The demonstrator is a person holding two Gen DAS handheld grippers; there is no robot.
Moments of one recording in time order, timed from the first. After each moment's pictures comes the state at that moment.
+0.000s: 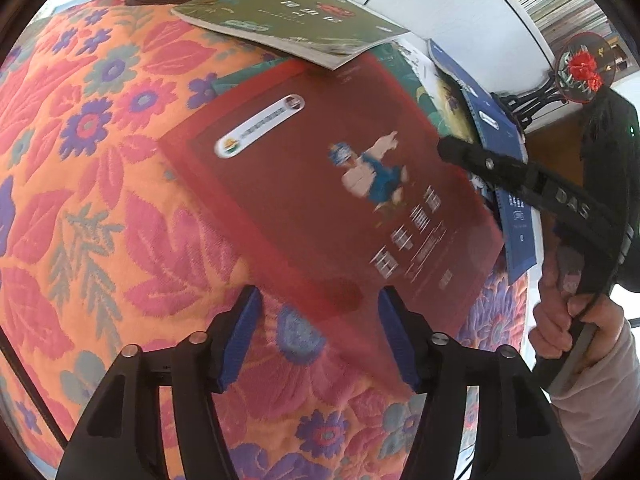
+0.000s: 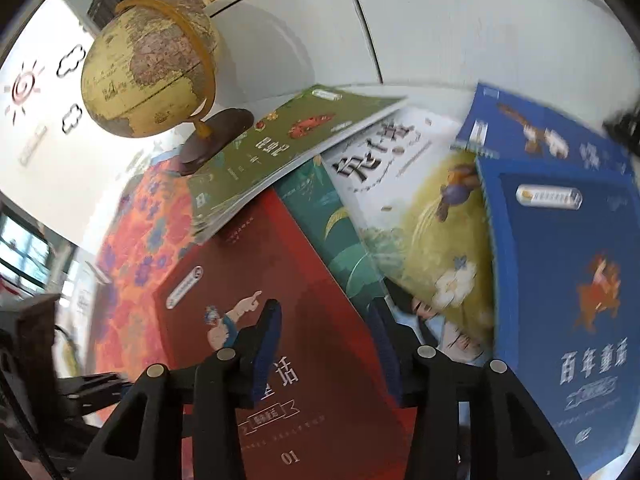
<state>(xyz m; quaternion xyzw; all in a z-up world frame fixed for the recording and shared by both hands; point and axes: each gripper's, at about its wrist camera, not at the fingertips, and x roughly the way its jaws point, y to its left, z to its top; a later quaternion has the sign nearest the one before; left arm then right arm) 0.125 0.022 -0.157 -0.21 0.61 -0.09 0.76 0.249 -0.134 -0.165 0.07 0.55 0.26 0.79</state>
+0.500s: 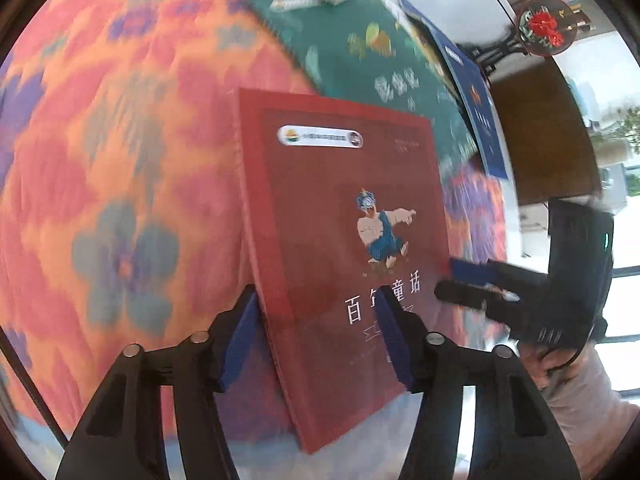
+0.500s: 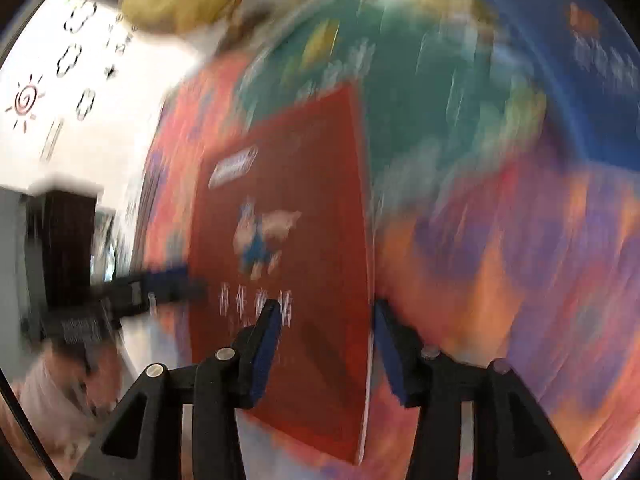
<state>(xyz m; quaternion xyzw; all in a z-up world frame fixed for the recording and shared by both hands) 0.042 0.058 -0.167 -0.22 0.65 -0.18 0.71 0.067 -0.139 -0.192 0.10 0.64 0.30 0.71</state>
